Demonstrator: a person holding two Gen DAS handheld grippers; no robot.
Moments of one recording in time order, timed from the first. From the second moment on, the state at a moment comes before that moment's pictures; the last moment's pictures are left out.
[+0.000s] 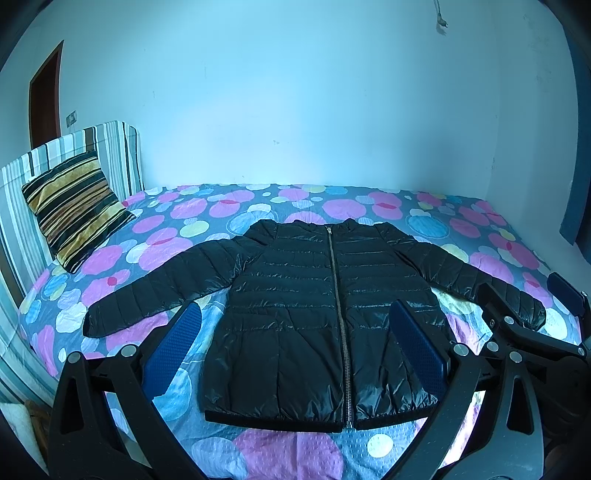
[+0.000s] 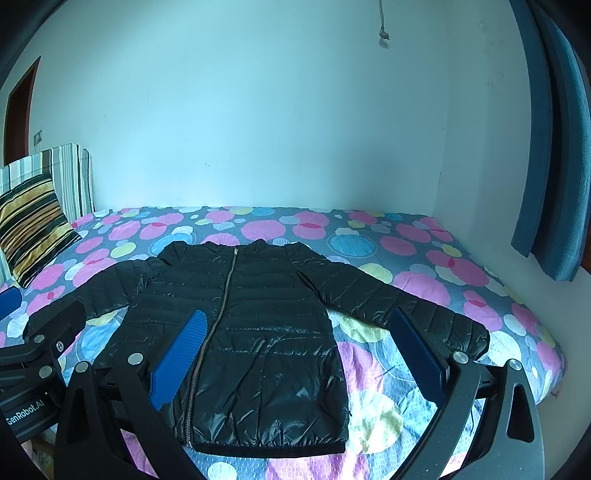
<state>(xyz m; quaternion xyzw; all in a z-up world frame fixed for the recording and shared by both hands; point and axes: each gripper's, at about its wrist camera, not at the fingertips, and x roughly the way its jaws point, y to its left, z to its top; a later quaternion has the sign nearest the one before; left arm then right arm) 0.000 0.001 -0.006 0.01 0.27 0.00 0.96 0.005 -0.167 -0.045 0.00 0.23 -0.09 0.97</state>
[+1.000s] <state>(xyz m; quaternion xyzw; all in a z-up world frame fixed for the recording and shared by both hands) 0.000 0.001 -0.006 0.01 0.27 0.00 0.96 0.006 -0.166 -0.045 0.00 0.23 -0.09 0.97</state>
